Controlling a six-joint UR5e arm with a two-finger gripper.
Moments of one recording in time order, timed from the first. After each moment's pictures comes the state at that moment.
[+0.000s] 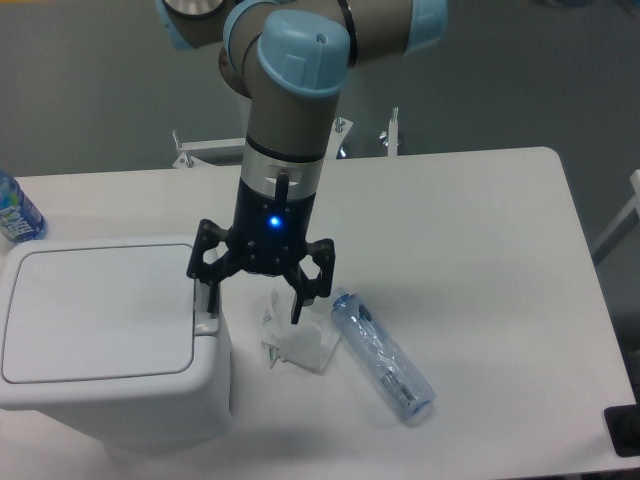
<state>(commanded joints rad) 2.32 -1.81 -1.47 -1.01 1.21 0.29</state>
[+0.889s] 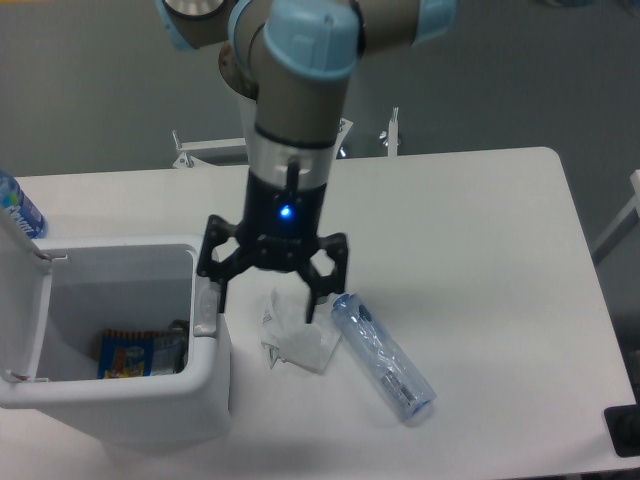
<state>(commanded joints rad) 2.41 -1.81 -1.30 -0.99 1.32 0.31</state>
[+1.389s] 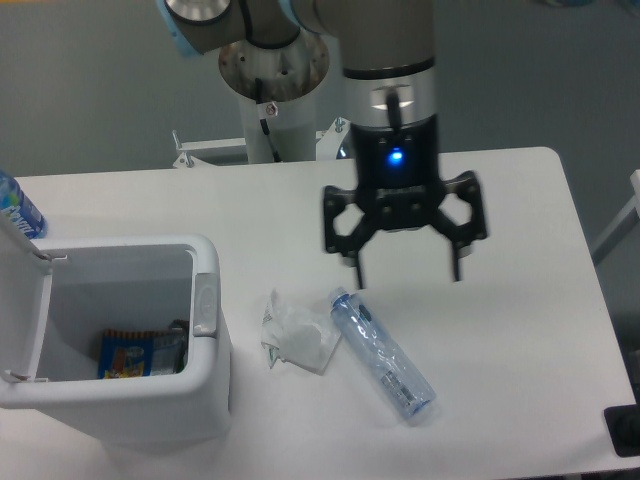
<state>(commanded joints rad) 2.54 -1.80 -1.31 -1.09 1.58 0.73</state>
